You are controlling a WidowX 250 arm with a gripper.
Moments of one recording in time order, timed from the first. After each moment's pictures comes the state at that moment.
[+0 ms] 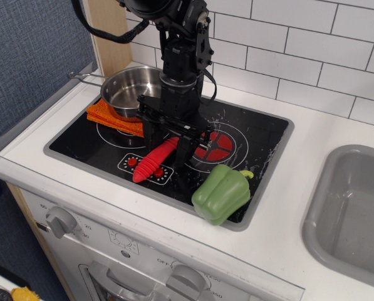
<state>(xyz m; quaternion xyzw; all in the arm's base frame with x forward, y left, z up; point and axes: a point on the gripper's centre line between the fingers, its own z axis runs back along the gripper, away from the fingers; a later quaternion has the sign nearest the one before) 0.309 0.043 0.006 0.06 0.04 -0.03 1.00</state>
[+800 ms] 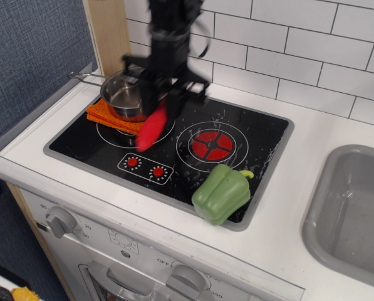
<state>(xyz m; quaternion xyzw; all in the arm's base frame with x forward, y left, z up) 0.322 0.042 0.072 0.06 0.00 0.06 1.00</state>
